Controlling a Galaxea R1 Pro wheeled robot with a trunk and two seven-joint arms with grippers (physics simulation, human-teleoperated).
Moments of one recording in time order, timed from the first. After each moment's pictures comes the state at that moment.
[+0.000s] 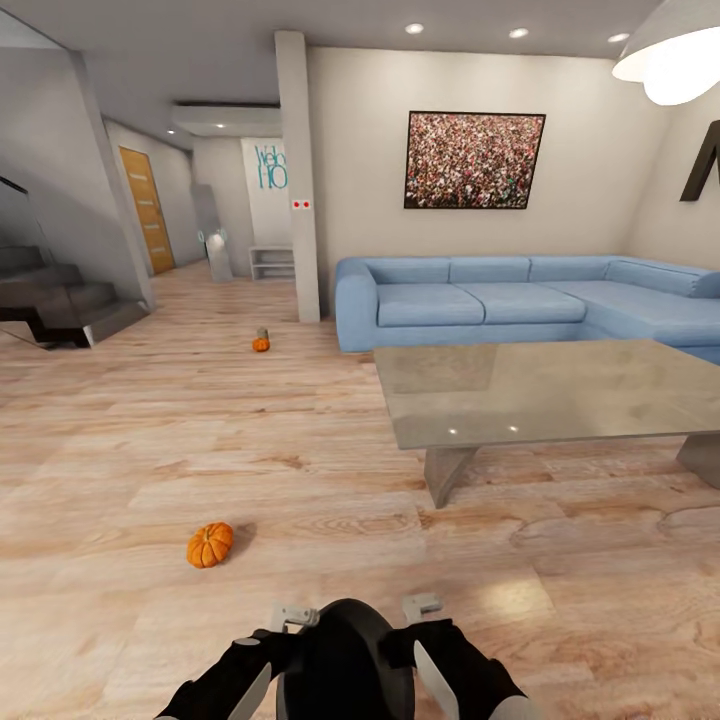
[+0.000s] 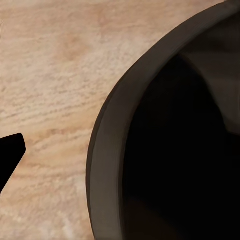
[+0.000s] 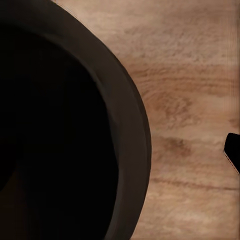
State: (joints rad) left arm -0.48 -0.07 -0.32 -0.44 0.22 0.25 0.02; right arm -0.52 0.17 0.27 -0.46 -0.17 0.44 -0.09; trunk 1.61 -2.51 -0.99
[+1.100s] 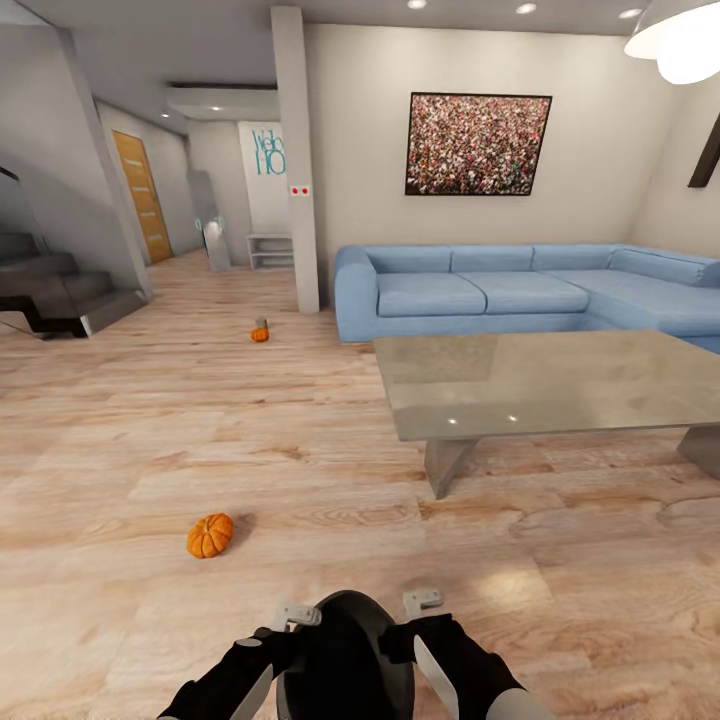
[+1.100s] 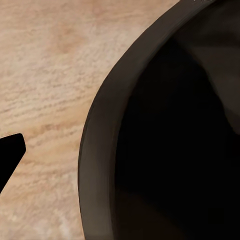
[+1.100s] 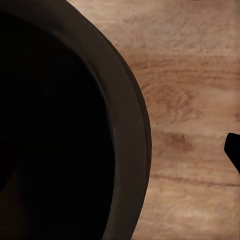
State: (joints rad) left arm -0.48 -0.07 -0.34 -0.44 0.21 0.23 0.02; right arm -0.53 0.17 0.27 -0.45 -0.17 0.44 -0.09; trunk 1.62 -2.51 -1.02
